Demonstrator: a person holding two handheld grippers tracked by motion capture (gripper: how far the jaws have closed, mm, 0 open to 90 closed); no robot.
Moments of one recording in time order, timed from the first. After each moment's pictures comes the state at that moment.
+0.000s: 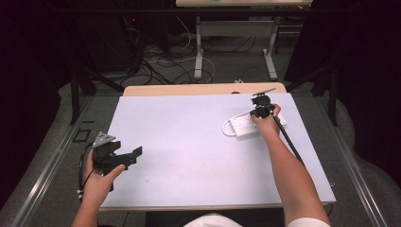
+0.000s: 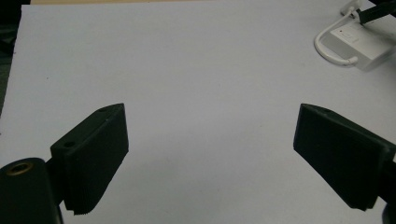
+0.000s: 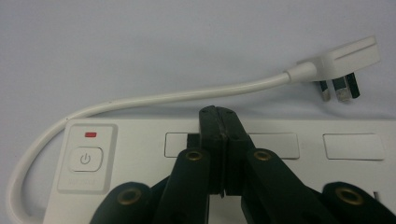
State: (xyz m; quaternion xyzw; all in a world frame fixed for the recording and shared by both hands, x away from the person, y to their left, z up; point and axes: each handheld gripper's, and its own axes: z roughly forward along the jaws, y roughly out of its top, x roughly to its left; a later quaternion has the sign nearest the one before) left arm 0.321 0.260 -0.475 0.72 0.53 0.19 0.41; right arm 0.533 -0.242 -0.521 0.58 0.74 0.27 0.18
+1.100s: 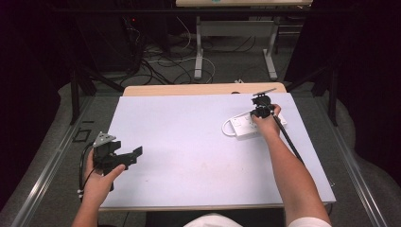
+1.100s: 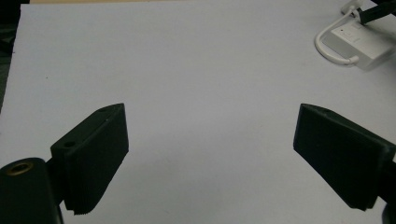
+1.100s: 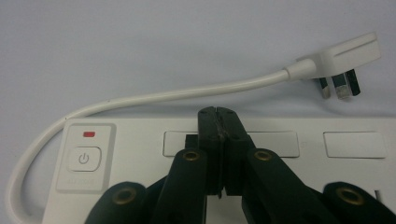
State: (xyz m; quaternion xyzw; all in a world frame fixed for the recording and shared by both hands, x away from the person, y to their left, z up) left arm 0.322 0.259 -0.476 0.72 0.53 0.19 0.41; right arm 0.533 -0.243 -0.522 0.59 0.74 0.28 0.18
